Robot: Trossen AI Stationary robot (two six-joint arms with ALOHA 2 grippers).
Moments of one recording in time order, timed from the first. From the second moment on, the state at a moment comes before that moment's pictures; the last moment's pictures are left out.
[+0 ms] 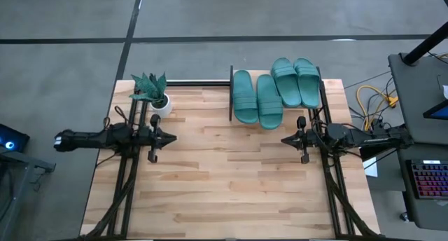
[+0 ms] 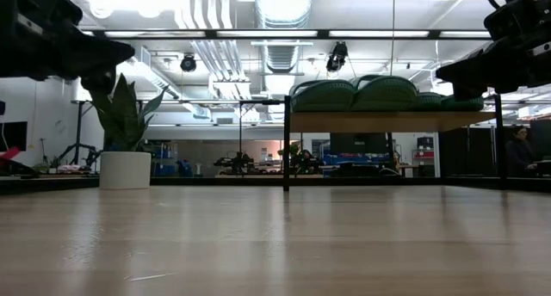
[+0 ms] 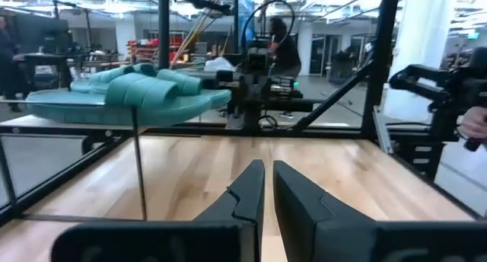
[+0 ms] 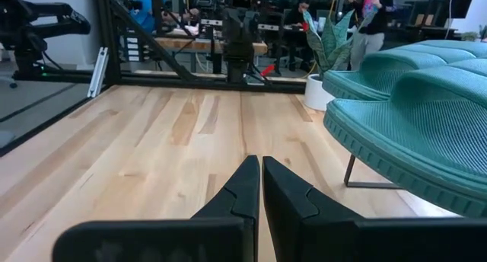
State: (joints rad) left arm -0.04 0.04 0.01 0.07 -0.06 -0.02; right arm 0.07 0.10 0.01 0.01 0.06 -0.05
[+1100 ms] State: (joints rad) left arm -0.17 0.04 0.03 -0.03 -0.22 0.03; right arm 0.07 0.10 0.01 0.04 0.06 -0.11
